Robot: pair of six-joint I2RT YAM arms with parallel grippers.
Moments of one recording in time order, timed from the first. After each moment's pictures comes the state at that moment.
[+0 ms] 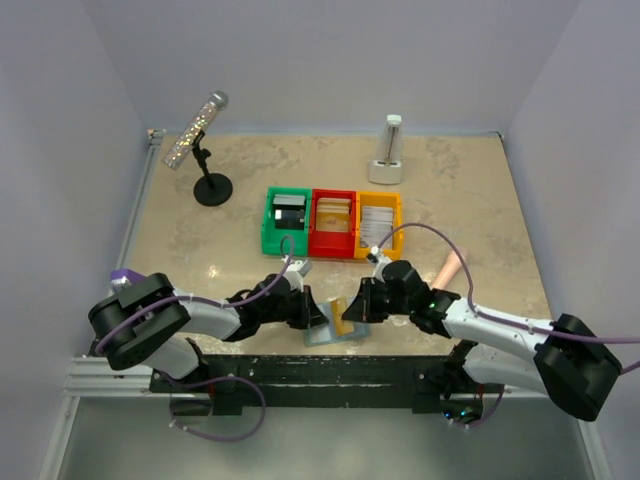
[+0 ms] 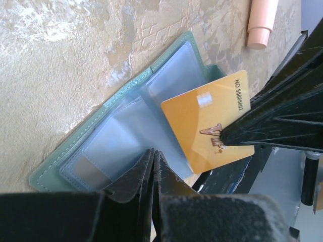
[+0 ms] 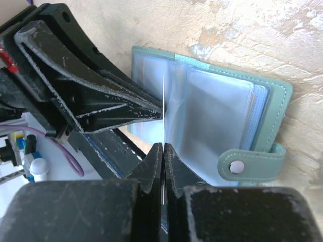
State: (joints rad) left arm -0.94 1.47 0.30 0.60 0.21 -0.86; right arm 0.82 1.11 0.37 0.06 -0.28 0.85
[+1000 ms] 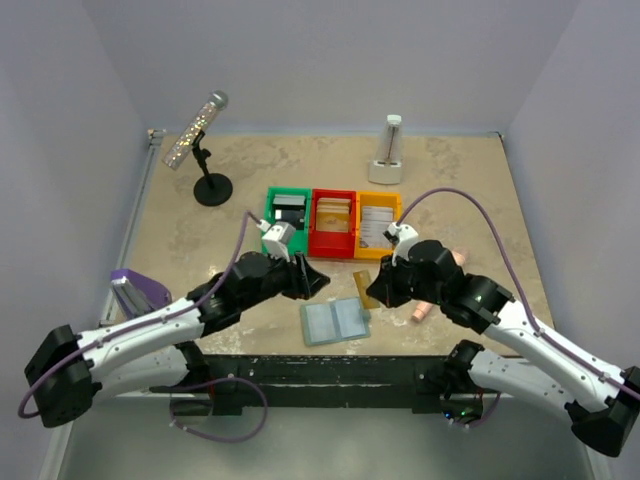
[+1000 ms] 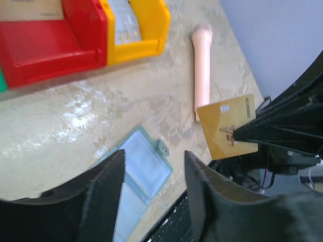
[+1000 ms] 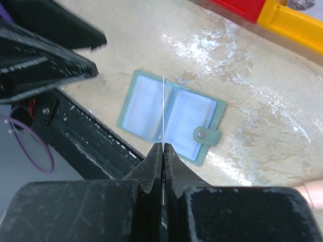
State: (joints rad) left arm -0.93 1.03 0.56 0.11 0.00 -0.72; right arm 0.82 0.80 0.74 -0.59 -0.05 0.52
